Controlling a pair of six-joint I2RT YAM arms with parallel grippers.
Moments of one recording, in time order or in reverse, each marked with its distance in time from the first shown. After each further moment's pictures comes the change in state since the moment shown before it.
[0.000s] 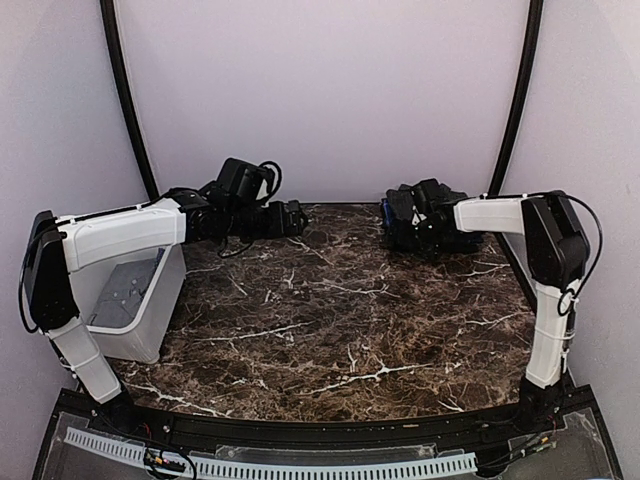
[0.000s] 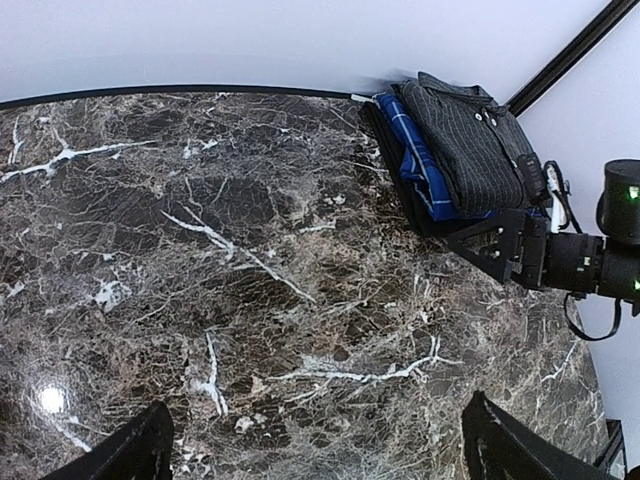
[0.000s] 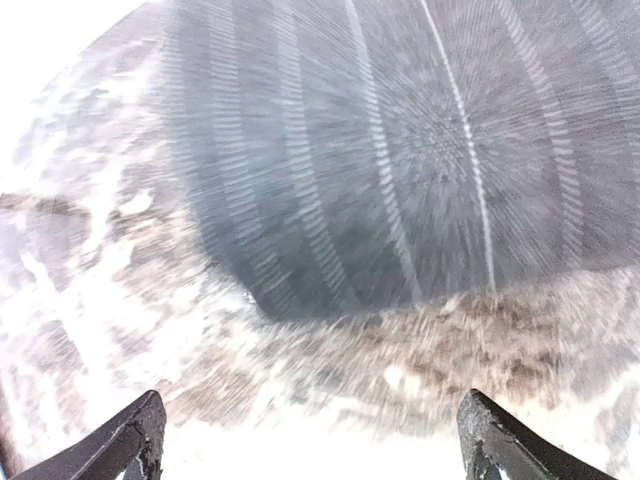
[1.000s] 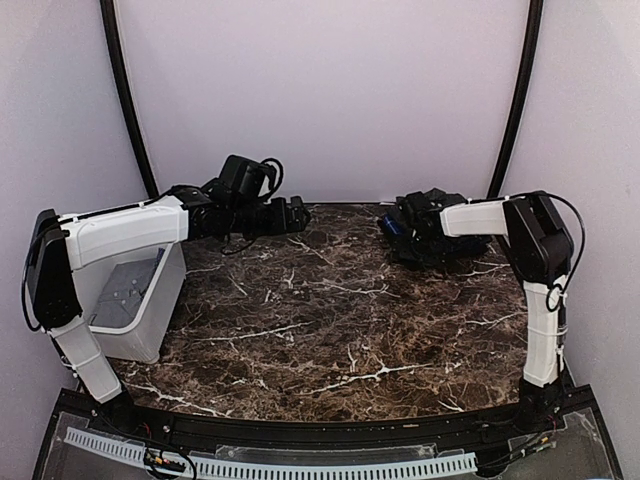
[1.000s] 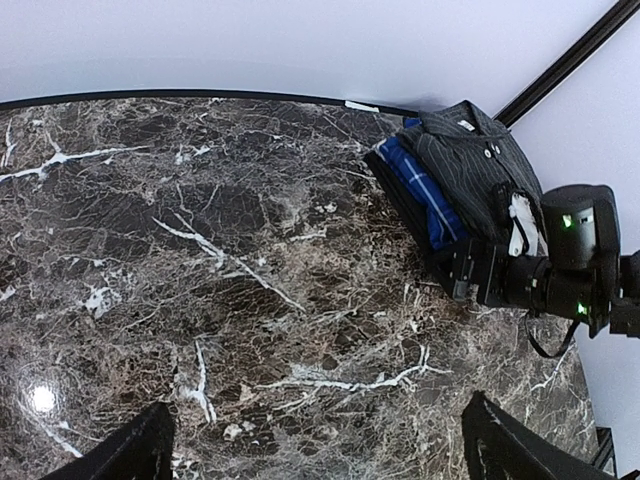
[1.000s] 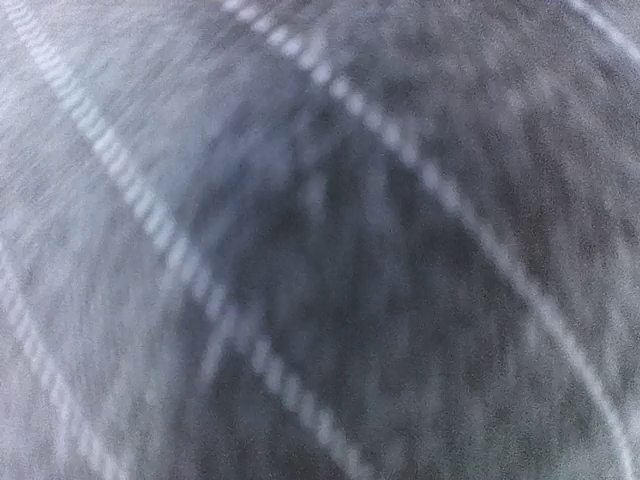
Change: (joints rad) left arm 0.000 0.019 0.032 0.002 0.006 -0.013; right arm 0.045 0.073 0.014 -0.122 0.309 0.011
